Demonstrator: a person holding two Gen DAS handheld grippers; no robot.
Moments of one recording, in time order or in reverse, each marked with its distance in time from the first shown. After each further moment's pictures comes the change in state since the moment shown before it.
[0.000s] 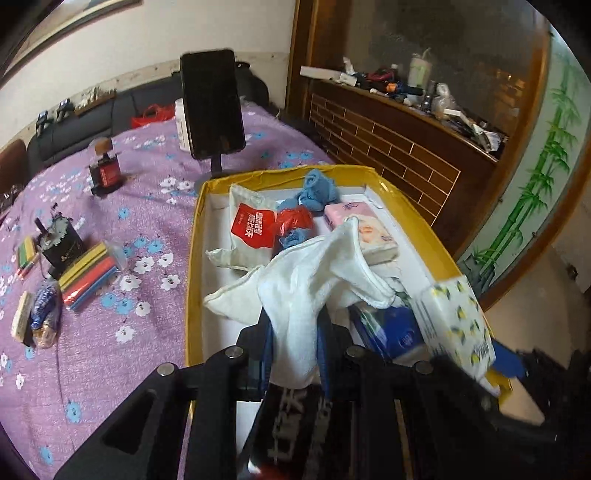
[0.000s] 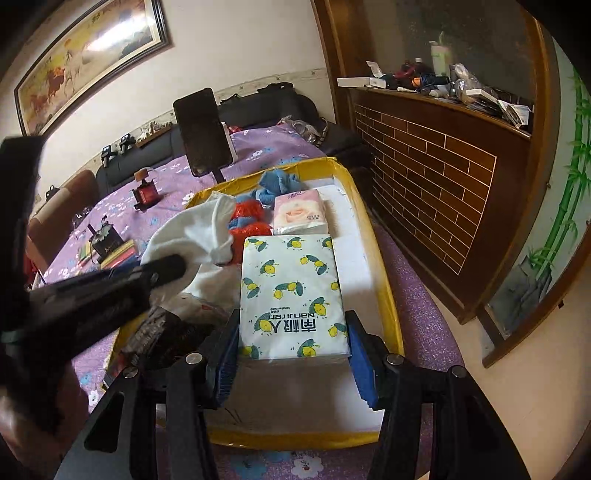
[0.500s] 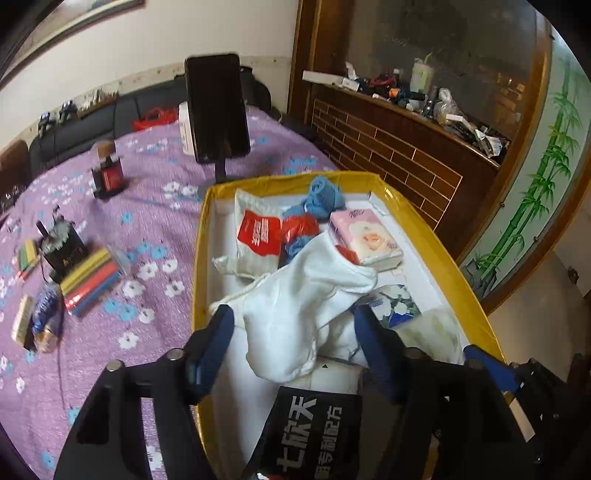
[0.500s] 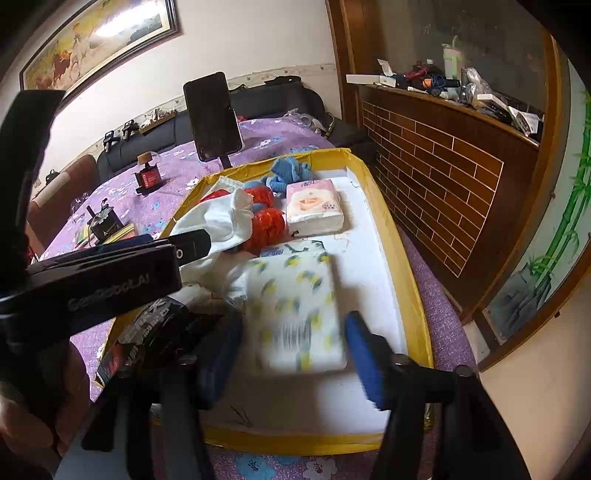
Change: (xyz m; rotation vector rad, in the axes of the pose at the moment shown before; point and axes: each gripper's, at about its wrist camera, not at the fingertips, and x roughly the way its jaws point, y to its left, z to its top) left arm -0.009 0.002 0.001 0.007 -0.040 0.004; right arm 0.003 0.017 -0.003 -0.046 0.002 -0.018
